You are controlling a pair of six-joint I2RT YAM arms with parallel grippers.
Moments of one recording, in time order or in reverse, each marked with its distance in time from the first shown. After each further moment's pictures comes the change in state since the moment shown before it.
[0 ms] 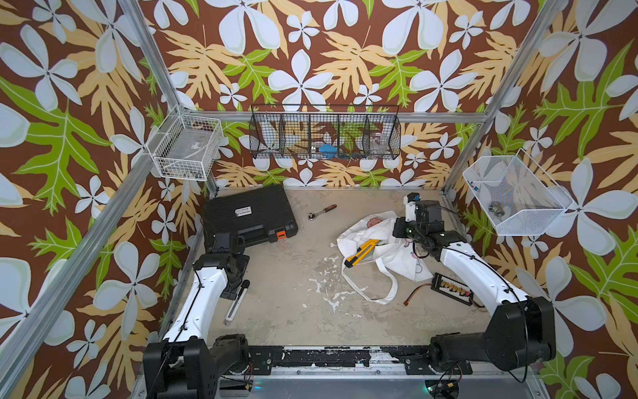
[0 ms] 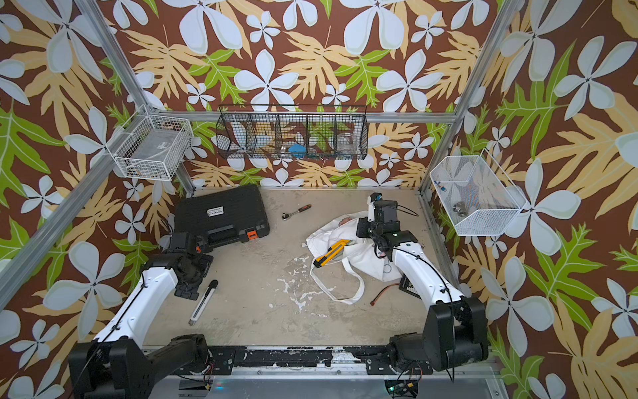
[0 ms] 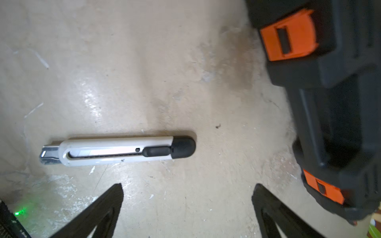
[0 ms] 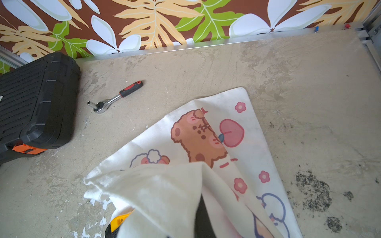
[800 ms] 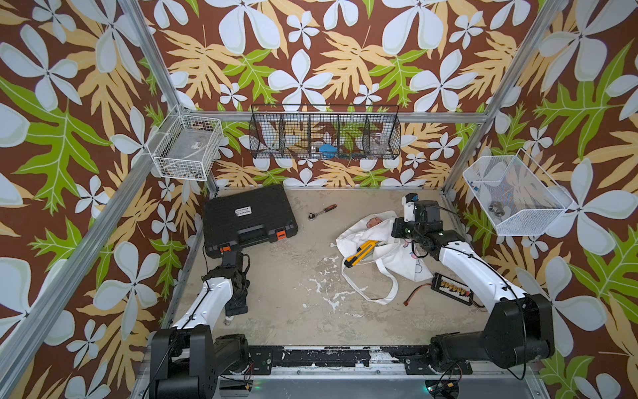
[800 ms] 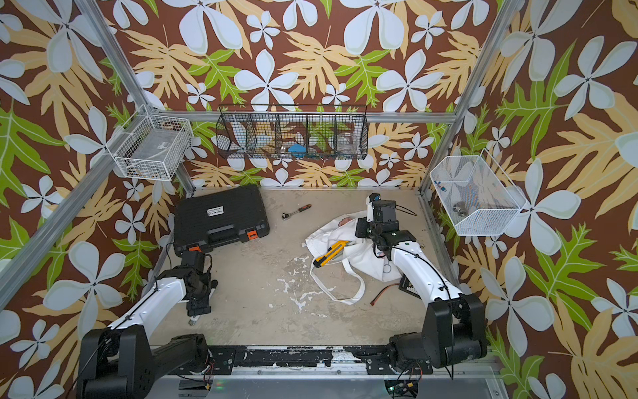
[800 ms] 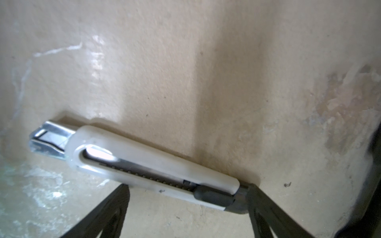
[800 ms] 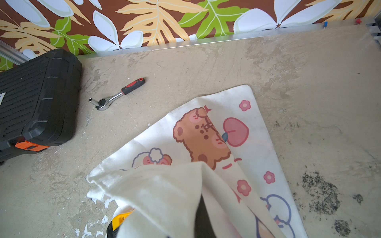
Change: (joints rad) left arm 0.005 0.031 -0.227 0.158 -0.022 -0.382; right arm 0.003 0.016 0.000 0.005 -0.016 0.000
